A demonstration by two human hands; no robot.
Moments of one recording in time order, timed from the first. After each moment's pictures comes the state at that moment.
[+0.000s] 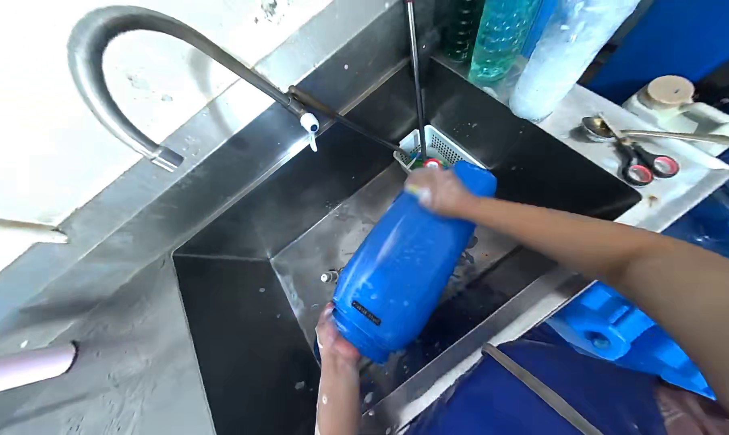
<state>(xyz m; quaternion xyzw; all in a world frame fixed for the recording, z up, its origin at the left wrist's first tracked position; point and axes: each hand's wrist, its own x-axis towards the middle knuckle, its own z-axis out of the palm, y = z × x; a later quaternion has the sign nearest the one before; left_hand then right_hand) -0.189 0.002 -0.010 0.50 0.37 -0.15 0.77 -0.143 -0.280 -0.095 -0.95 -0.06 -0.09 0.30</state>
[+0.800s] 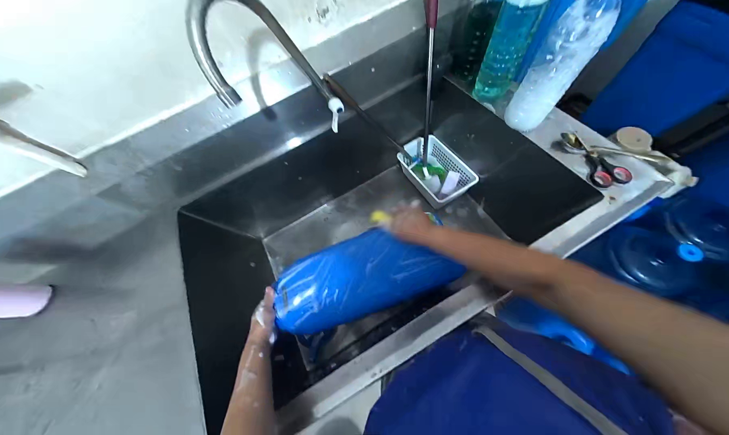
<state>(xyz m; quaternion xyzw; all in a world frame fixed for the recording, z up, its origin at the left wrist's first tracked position) -0.156 0.188 -0.098 0.80 0.17 -0.18 0.54 -0.171 -0.173 -0.078 -0.95 0.00 0.19 0.26</state>
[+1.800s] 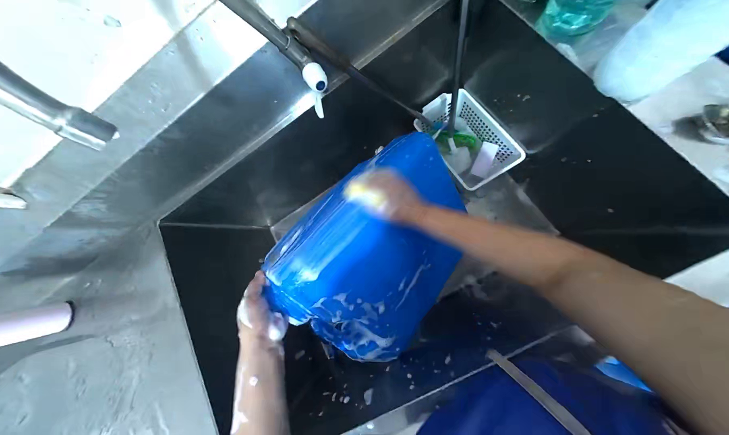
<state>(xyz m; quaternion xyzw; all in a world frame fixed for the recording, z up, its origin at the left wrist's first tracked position) -0.087 0.065 -0.008 0.70 0.29 -0.08 0.64 -0.064 -0.192 -0.125 -0.89 -0.10 -0.18 0.41</state>
